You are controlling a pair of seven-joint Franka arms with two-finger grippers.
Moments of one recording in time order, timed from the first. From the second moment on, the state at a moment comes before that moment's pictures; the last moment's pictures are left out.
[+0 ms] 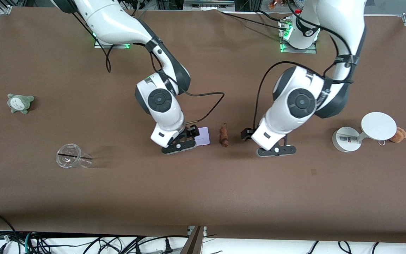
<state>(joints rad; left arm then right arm) -0.35 0.56 -0.11 -1.48 -0.05 2.07 -0.54 0.57 0.75 0.01 -1.33 0.00 2.19 0.36</state>
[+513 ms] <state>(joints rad) -0.44 0.60 -0.11 -1.57 -0.04 2.22 -0.63 0.52 0.72 0.01 -1.34 0.00 2.13 0.31</state>
